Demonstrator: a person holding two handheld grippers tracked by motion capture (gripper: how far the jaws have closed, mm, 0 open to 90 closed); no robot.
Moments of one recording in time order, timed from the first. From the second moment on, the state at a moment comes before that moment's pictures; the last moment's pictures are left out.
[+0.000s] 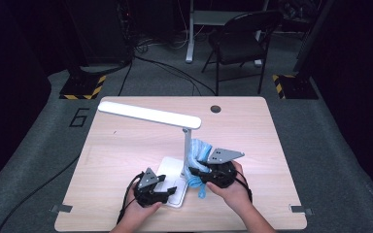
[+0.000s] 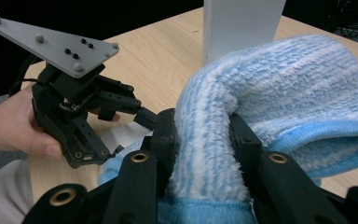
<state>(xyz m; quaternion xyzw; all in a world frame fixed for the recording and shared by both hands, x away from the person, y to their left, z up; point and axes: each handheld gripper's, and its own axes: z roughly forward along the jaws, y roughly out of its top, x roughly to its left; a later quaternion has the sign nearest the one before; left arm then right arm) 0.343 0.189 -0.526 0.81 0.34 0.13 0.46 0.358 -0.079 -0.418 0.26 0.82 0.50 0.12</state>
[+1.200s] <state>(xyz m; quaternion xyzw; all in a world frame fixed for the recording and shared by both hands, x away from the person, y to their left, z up) 0.343 0.188 -0.527 0.81 0.34 0.14 0.47 0.352 -0.080 -0.357 0.26 0.80 0.51 0.14</state>
